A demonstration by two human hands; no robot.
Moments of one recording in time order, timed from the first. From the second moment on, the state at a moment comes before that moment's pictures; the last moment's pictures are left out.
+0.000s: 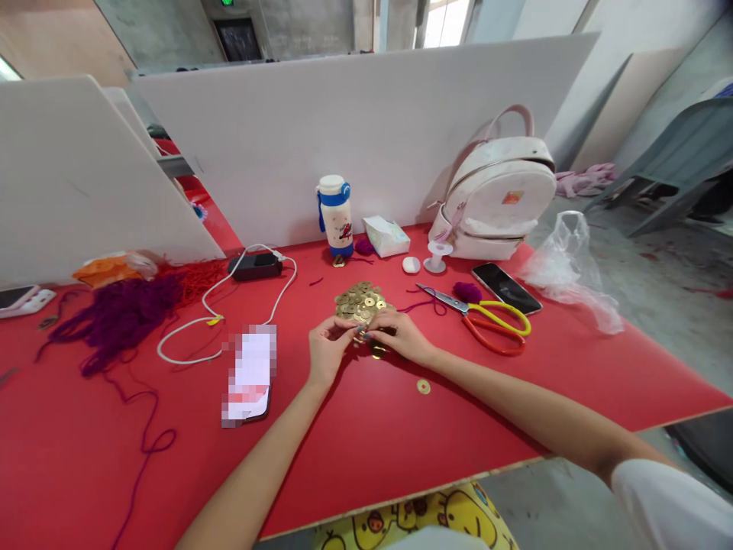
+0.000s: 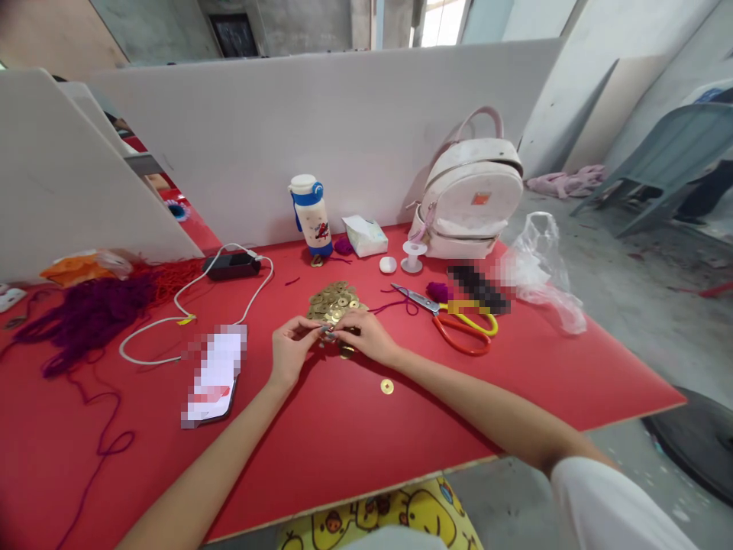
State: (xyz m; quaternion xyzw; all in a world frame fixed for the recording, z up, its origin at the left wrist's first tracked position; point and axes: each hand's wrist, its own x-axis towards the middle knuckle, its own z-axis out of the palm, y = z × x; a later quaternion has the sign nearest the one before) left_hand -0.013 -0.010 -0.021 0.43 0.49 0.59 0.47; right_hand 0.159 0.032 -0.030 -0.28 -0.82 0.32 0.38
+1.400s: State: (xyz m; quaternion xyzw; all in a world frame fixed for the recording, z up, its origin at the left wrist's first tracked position) left_hand -0.017 -0.008 -0.015 0.46 0.45 0.52 0.56; right_hand 0.171 0.017 -0.028 -0.30 -0.81 0.21 0.47
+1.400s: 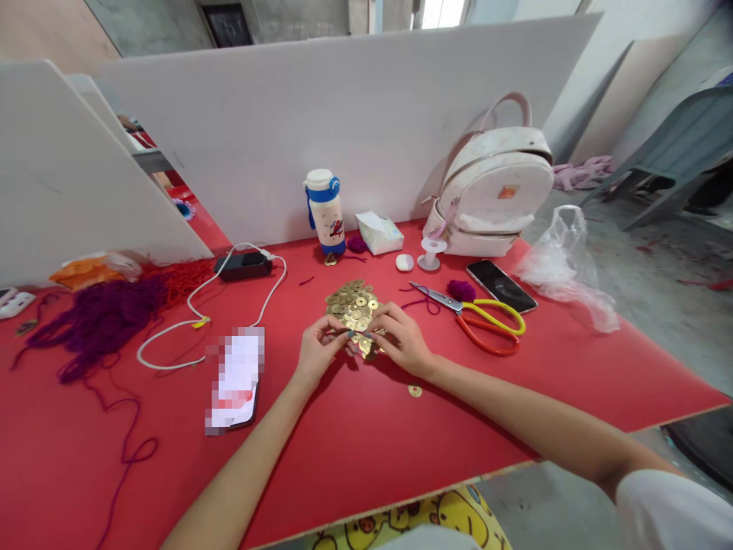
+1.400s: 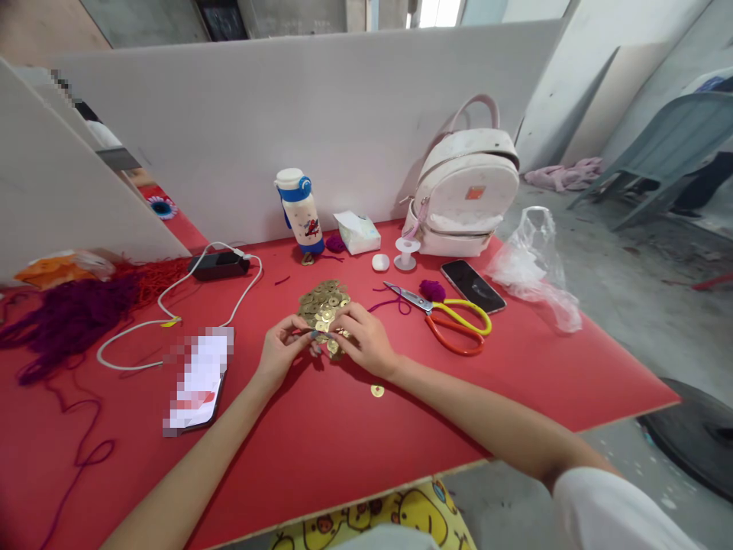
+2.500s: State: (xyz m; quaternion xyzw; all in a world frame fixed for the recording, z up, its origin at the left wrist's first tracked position) left_hand -0.013 -0.008 -0.012 0.34 0.42 0.58 0.60; right_hand 0.167 0.025 -0.028 -0.25 -0.86 0.26 0.37
